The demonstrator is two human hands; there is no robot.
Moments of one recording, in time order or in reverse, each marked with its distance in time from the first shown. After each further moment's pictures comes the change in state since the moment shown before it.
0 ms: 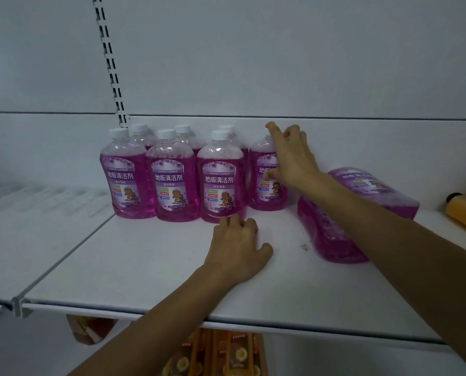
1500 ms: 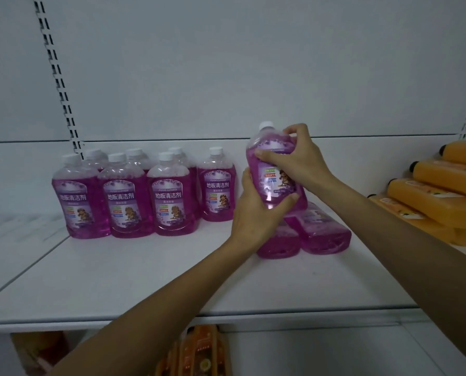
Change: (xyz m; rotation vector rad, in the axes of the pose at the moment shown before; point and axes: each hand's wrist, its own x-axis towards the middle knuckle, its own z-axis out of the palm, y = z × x) left_hand 0.026 0.123 -0.020 -0.952 0.262 0.125; right_hand -0.062 0.059 -0.099 0.701 0.232 0.226
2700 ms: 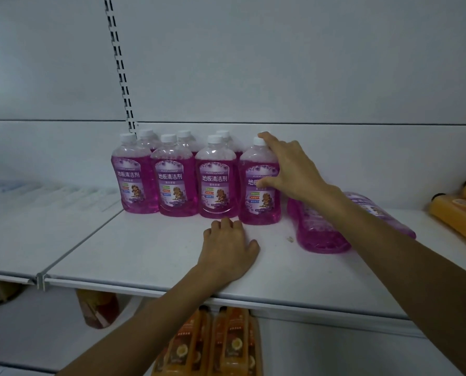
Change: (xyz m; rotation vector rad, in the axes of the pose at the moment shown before) left_hand -0.051 -0.067 -0.088 1.076 -0.218 -0.205; right_hand -0.009 0.001 0.092 -0.496 -0.311 -0.332
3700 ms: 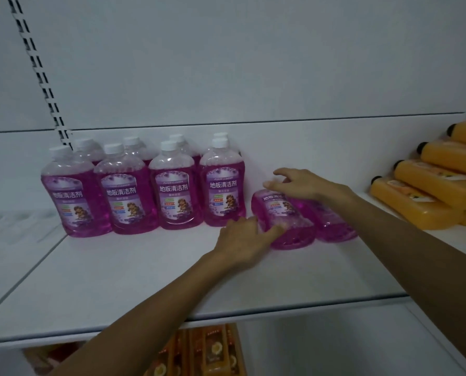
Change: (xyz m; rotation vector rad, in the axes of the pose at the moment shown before) left_hand 0.033 0.055 -0.009 -0.542 -0.303 0.230; right_hand -0.030 0.074 -0.031 0.032 -0.383 0.564
